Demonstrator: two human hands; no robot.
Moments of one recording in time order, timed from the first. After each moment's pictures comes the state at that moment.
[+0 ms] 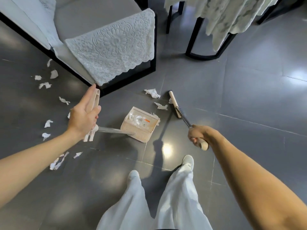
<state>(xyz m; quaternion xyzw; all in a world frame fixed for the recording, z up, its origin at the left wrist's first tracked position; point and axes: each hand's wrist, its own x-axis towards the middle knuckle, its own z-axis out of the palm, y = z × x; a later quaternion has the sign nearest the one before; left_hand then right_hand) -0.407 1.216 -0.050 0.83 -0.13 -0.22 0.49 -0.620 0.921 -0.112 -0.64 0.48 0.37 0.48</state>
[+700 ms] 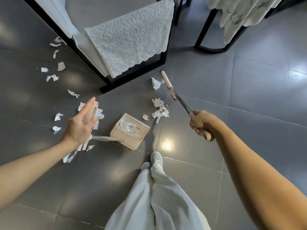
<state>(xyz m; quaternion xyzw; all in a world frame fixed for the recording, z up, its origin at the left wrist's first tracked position) -0.354 1.378 -0.107 0.86 -0.18 -0.23 0.42 -0.553 1.031 -0.086 -0.71 0.50 0.28 0.41</state>
